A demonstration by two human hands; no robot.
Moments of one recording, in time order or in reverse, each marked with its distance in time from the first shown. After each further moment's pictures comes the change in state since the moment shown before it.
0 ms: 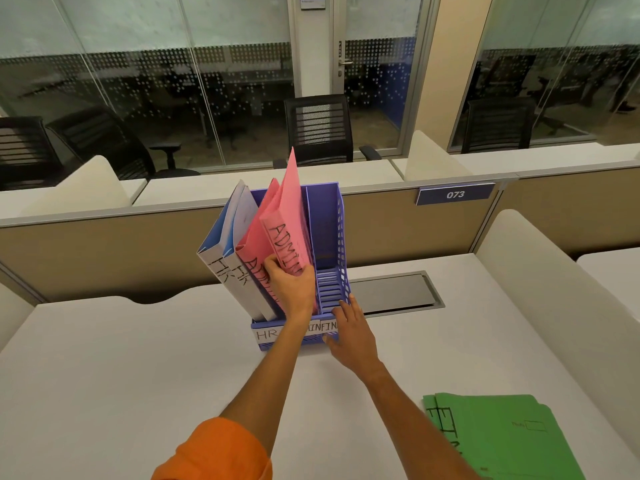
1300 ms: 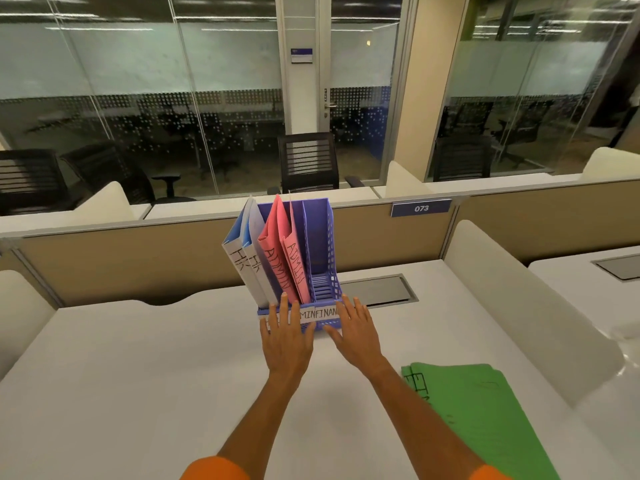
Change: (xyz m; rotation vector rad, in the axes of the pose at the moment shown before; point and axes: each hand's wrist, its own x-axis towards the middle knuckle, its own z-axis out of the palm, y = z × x) left_hand -0.110 -0.038 -0.121 0.990 -0.349 0.498; right_hand -0.088 -0.035 -0.074 -0.049 0.021 0.023
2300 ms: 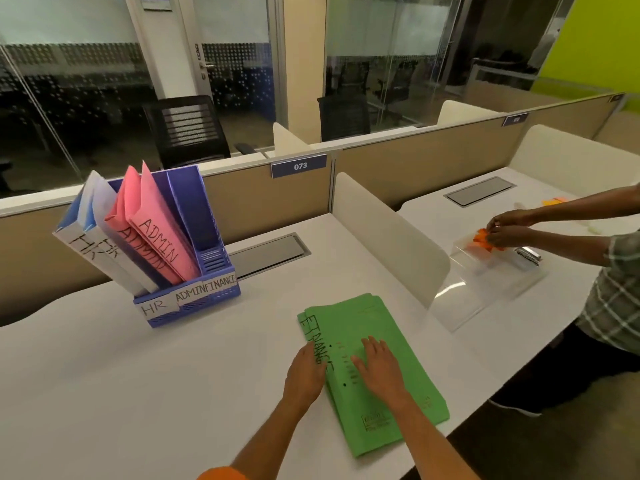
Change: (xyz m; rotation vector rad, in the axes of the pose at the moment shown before) left_hand -0.180 0.163 0.079 -0.433 -0.716 0.151; right_hand -0.254 0.192 -0.040 -0.092 -0.155 0.582
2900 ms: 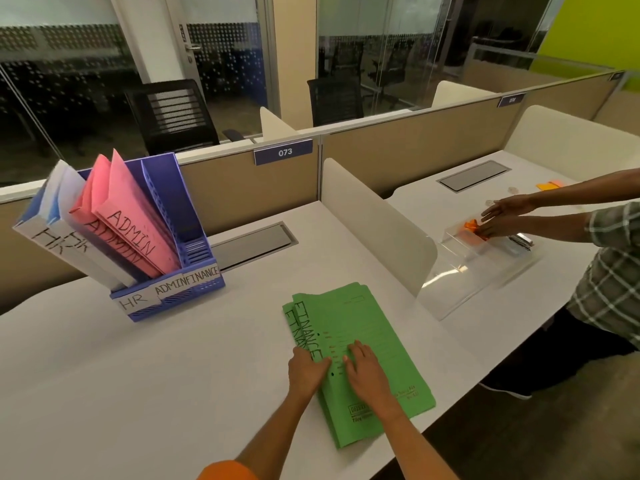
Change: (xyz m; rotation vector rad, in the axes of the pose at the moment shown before) left_hand 0.009 0.022 0.041 -0.352 -0.003 -0.391; right_hand -0.018 0.012 0.022 0.247 0.003 0.028
